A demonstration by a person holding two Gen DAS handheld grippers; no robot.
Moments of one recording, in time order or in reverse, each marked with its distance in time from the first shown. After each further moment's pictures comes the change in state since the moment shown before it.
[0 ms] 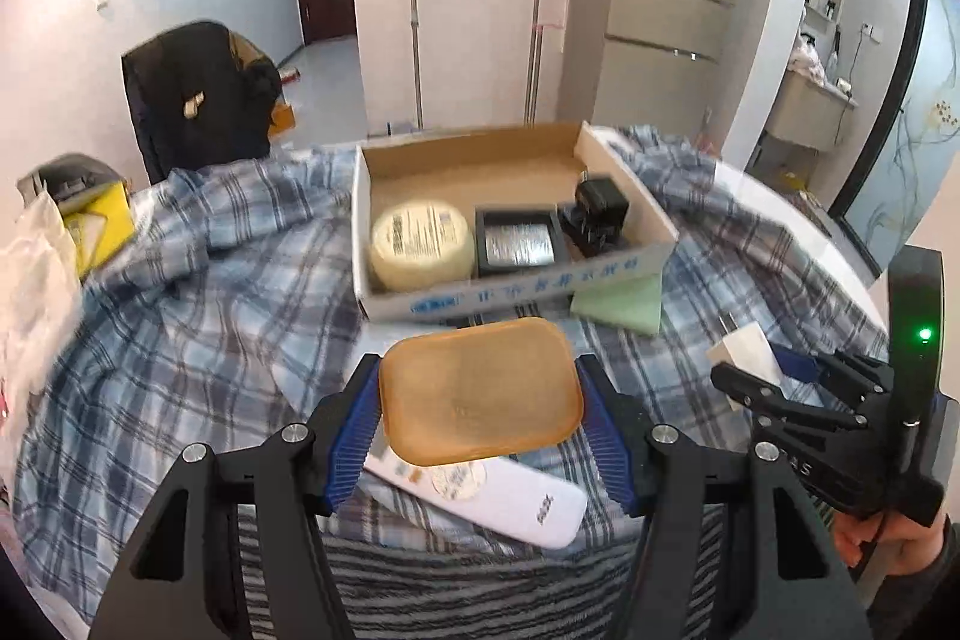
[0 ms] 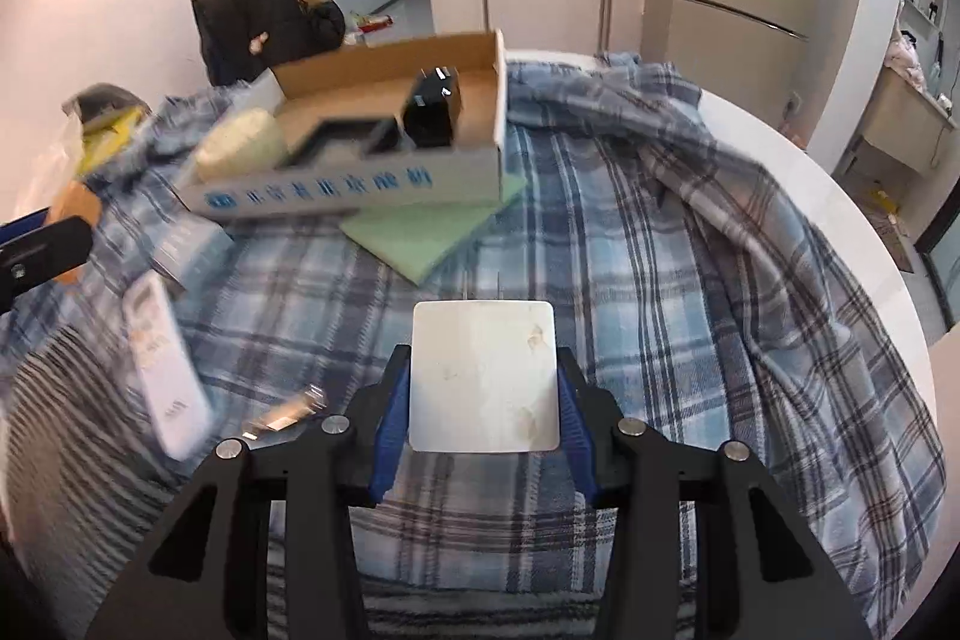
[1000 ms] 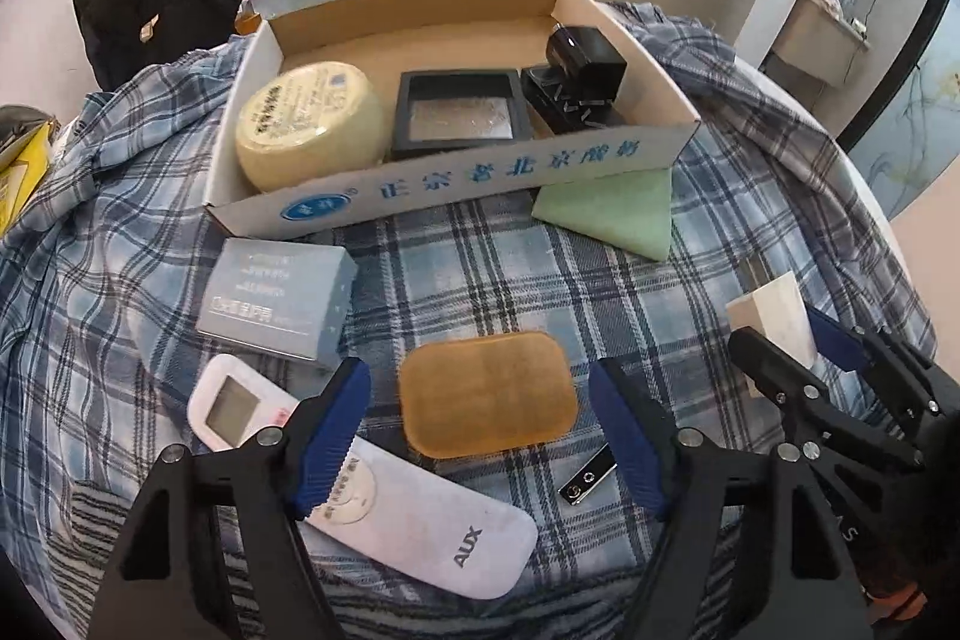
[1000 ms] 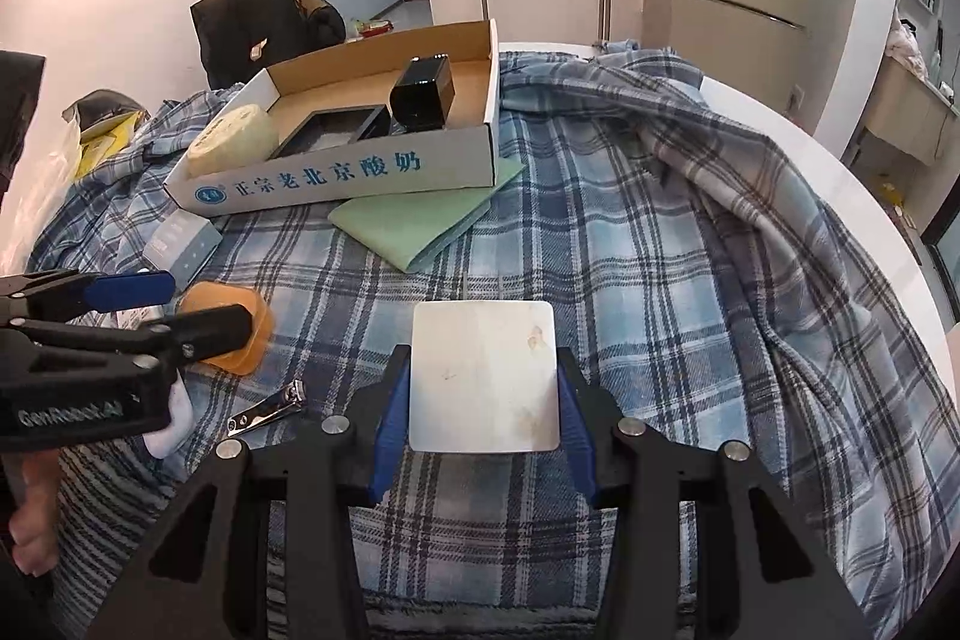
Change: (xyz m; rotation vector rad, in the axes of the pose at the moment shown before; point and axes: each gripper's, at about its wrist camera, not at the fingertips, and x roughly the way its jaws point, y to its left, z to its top) left arm 0.109 -0.039 -0.017 0.003 0.293 -0.032; right arm 0.018 -0.008 -0.015 0.018 -0.009 0.006
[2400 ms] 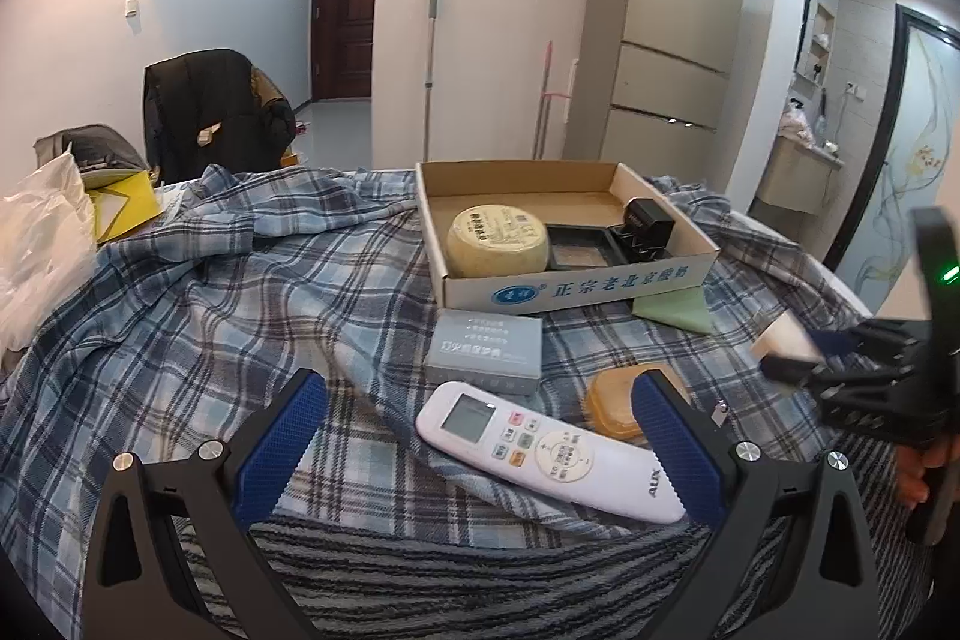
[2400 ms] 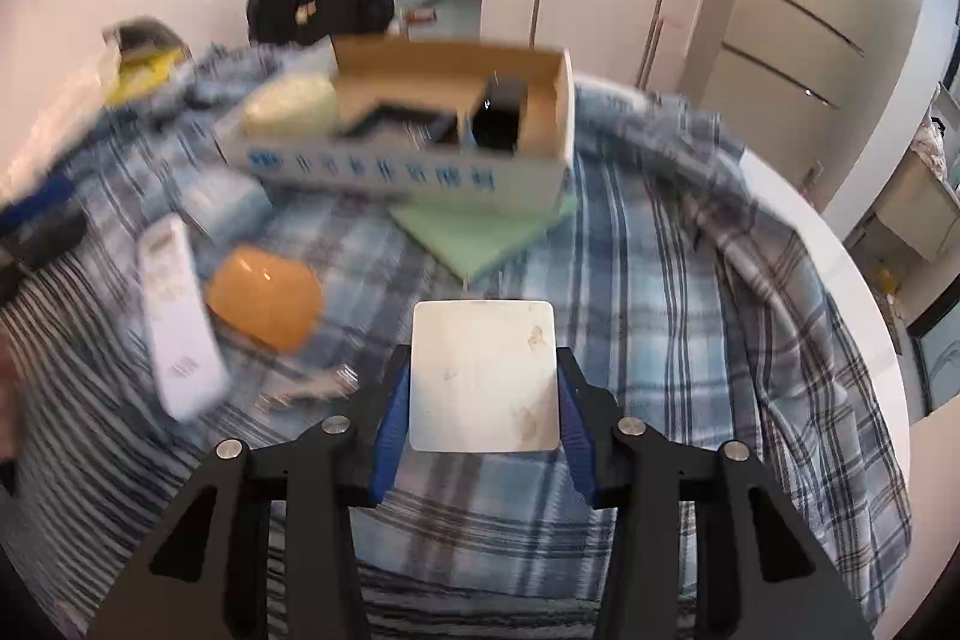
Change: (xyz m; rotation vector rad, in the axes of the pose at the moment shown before) left arm -0.084 0.099 -0.076 -0.045 -0.477 -0.004; right arm -0.021 0.041 0.004 -0.188 -0.033 -0.014
